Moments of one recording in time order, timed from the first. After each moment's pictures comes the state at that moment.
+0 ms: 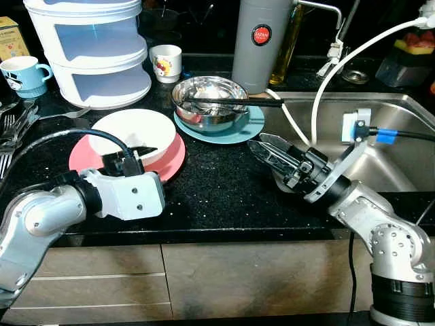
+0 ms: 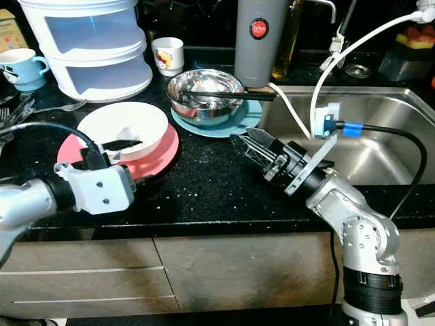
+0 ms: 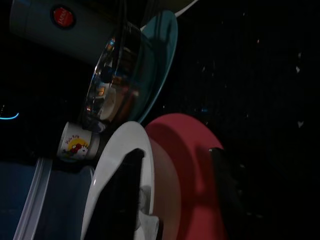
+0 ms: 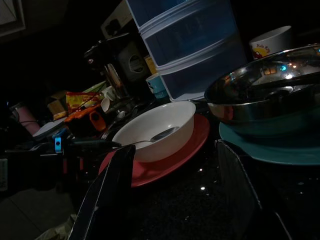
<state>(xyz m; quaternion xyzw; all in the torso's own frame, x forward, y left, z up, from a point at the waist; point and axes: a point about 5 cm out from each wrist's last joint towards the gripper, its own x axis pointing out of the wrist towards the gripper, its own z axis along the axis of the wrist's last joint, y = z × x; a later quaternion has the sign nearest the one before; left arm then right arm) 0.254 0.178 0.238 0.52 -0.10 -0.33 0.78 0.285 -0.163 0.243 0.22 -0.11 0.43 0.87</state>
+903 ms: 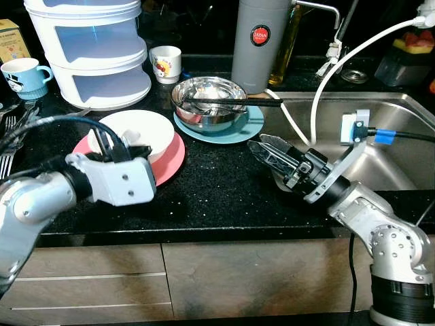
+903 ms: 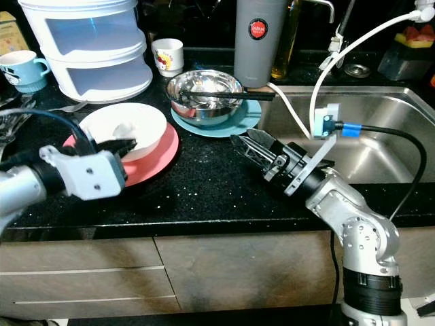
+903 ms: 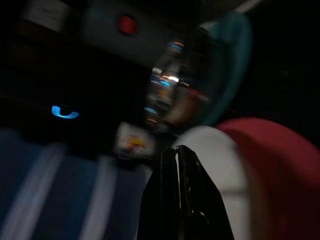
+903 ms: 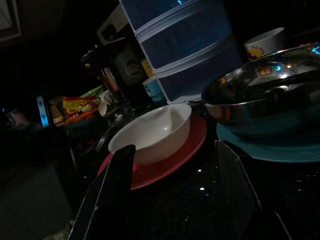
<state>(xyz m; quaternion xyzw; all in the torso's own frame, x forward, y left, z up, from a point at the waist) 0.266 0.186 0.277 0.54 -0.18 -0.25 0.79 0.285 -0.161 0.240 0.23 -0.11 0.42 0.87</state>
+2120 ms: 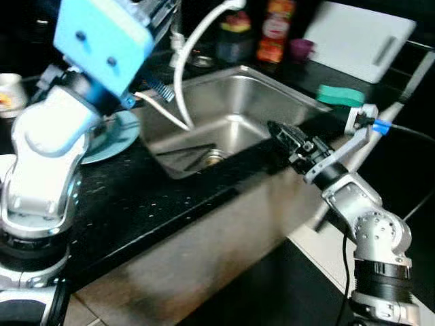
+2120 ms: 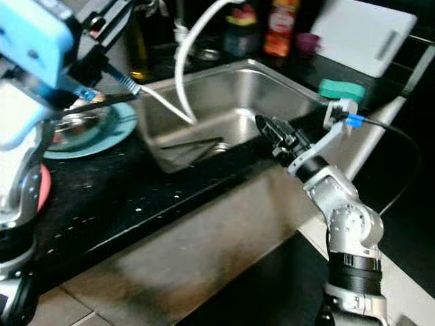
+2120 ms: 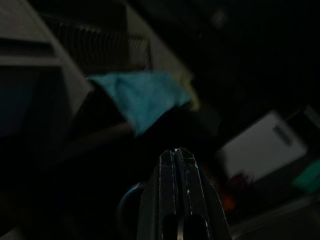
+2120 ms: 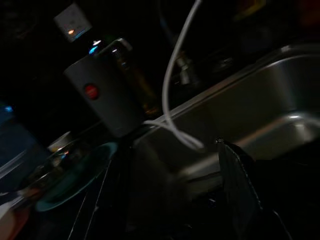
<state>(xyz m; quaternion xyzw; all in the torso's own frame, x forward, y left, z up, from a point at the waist) 0.264 0.130 0.377 0.27 -0.42 -0.21 0.84 0.318 -0.179 0.232 0.29 -0.12 0.26 0.92</state>
